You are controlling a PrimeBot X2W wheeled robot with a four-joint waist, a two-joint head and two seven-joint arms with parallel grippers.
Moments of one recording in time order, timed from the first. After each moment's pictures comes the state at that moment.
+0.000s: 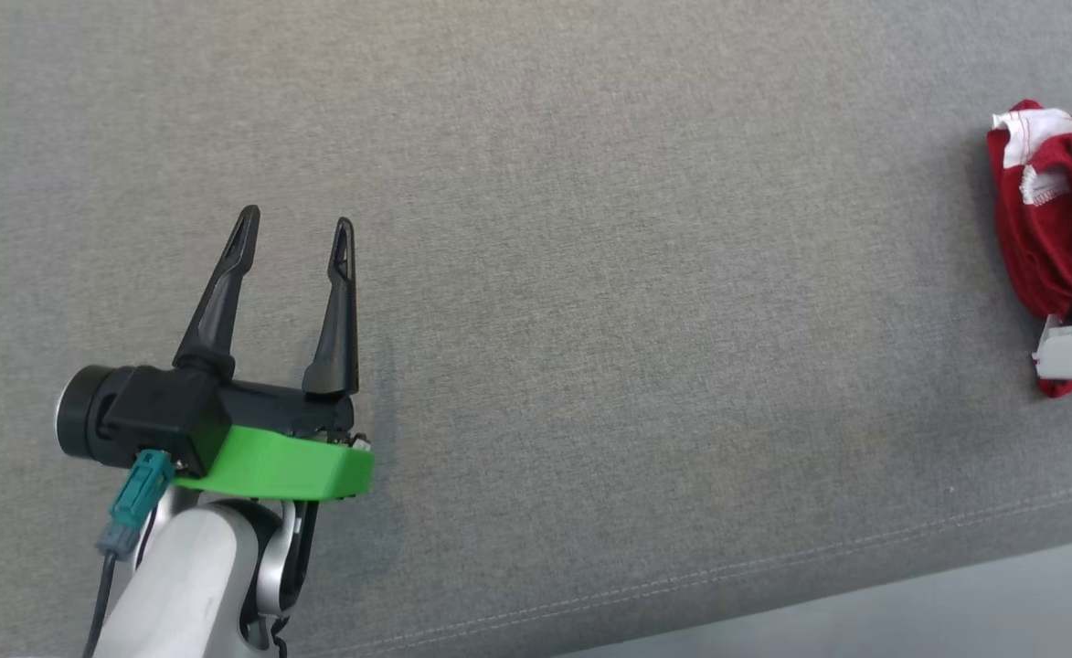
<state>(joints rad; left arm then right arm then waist) -0.32 0.28 -0.38 -0.08 -0.36 0.14 -0.20 -0.35 -0.20 -0.28 0.04 0.17 0.13 -0.24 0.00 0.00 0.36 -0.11</state>
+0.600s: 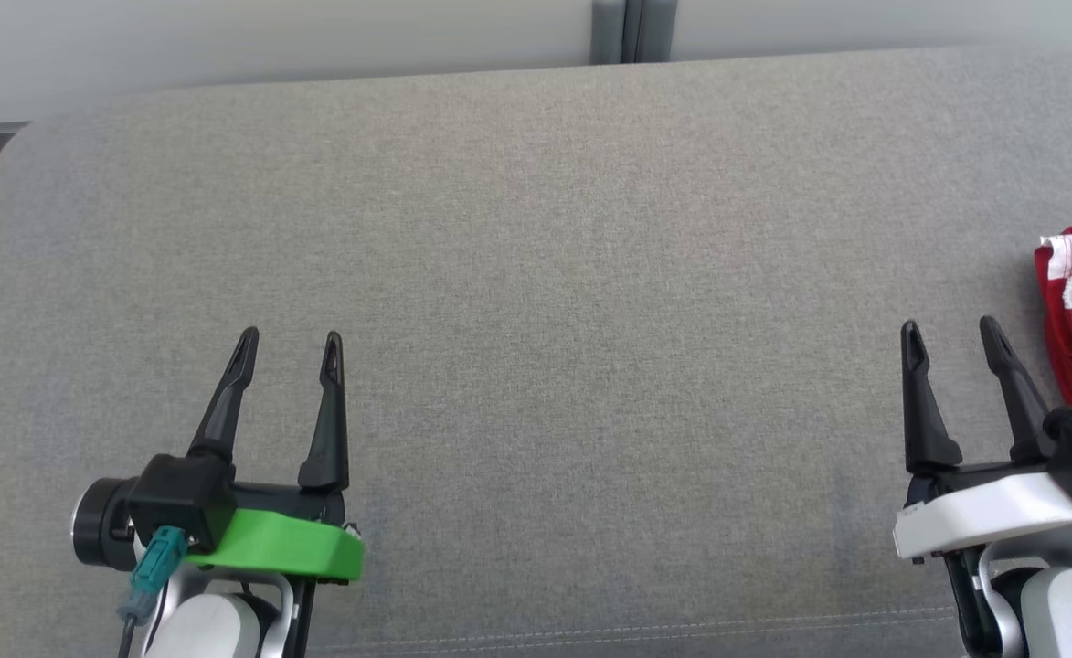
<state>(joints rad) -0.16 0.29 -0.38 -0.02 -0.39 0.17 -0.22 -0.05 -0.07 -0.10 -0.09 0.15 0.13 -0.12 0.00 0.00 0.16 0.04</state>
